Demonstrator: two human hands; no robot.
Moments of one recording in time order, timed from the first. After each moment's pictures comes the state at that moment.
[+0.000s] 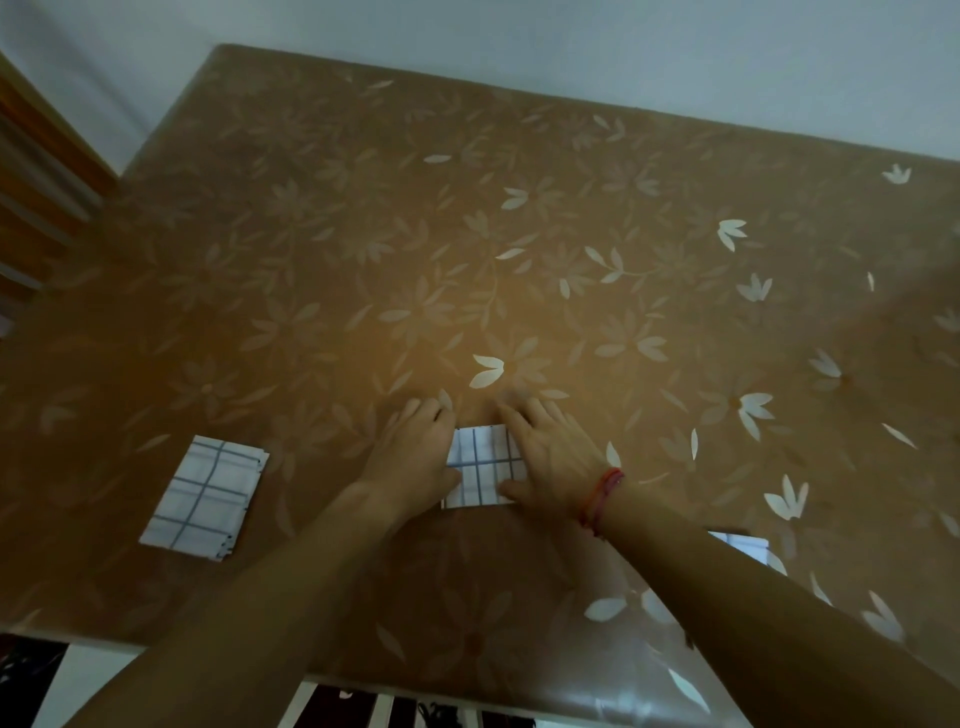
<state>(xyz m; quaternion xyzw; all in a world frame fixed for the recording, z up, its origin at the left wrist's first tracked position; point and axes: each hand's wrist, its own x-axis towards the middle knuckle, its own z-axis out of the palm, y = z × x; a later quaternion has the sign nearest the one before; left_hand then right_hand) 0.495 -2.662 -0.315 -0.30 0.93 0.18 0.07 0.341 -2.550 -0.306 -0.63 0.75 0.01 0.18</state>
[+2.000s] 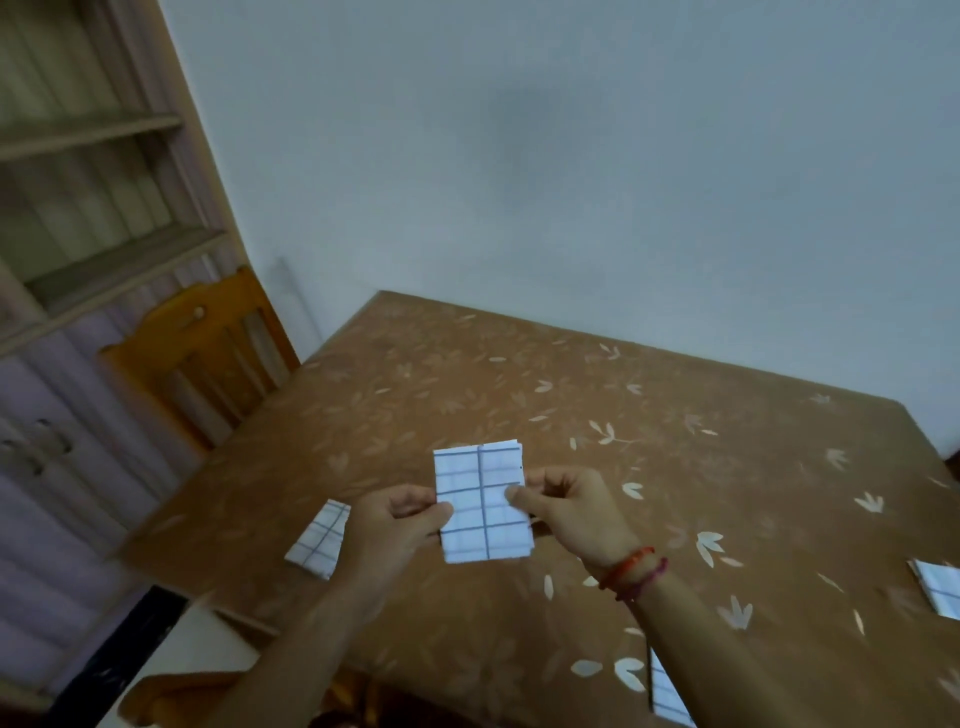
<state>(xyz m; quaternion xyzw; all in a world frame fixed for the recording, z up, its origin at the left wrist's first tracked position) 0.613 -2.543 -0.087 -0.49 0.57 0.56 -0.34 0.423 -2.477 -0.083 -0.39 0.65 -0.51 0.41</state>
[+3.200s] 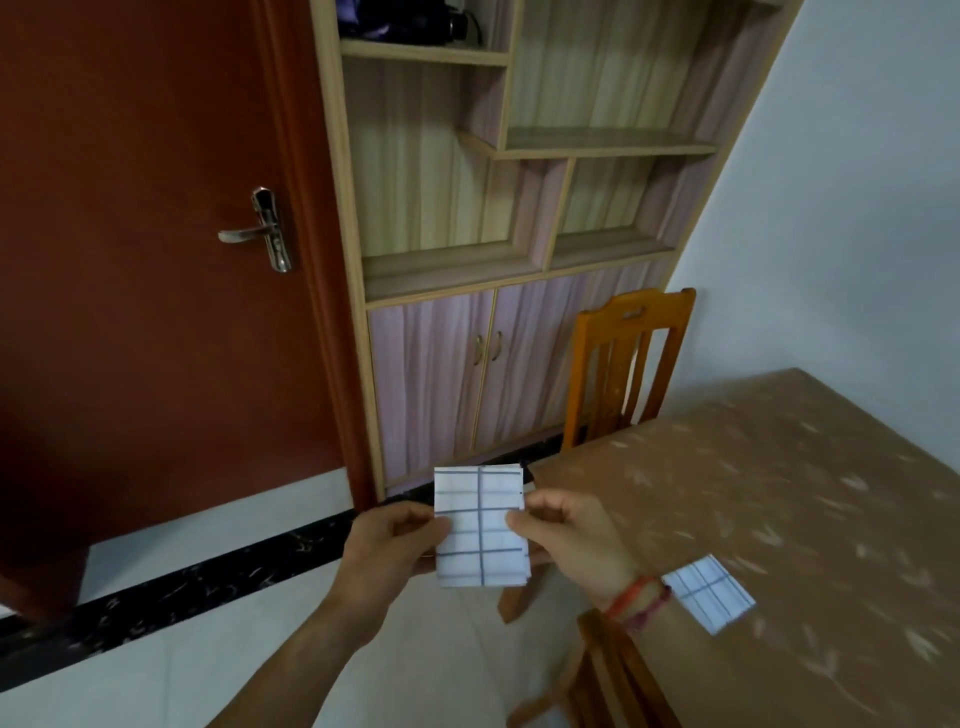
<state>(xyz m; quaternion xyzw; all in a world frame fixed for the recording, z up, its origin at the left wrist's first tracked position) 1.060 -2.503 -0.115 -0.60 0.28 0.48 -0.57 0.875 -2.592 -0.099 -0.62 0.46 -0.25 0.58</state>
